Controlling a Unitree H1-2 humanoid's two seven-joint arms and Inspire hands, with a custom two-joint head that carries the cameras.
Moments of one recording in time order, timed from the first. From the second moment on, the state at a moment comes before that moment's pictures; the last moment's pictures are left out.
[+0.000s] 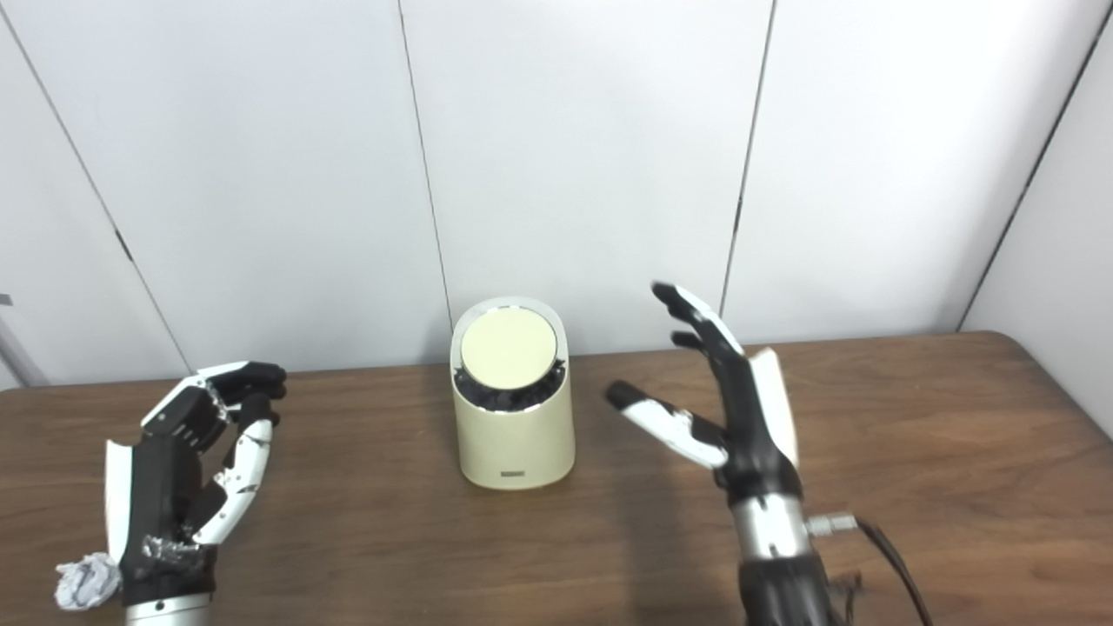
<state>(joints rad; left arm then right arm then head) -0.08 -0.01 0.07 -0.36 0.27 -0.14 0.15 -0.26 -0.07 0.03 -0.31 -0.45 0.07 -0.05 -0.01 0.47</state>
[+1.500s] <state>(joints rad) -0.09 -0.06 0.06 -0.35 0.31 -0.17 0.17 -0.66 -0.08 0.20 0.19 -0.70 0.39 -0.11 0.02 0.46</state>
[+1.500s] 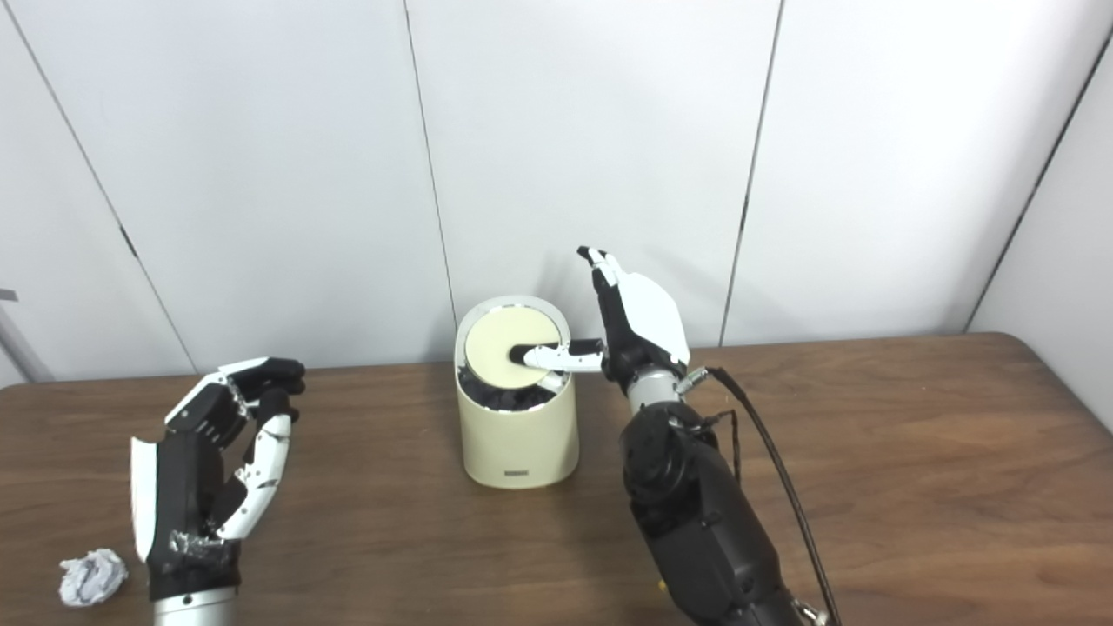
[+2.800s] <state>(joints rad) -0.10 -0.06 0.05 -0.36 0.32 -0.17 0.18 -0.62 -0.10 0.26 0.11 -0.71 0.43 -0.06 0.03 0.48</state>
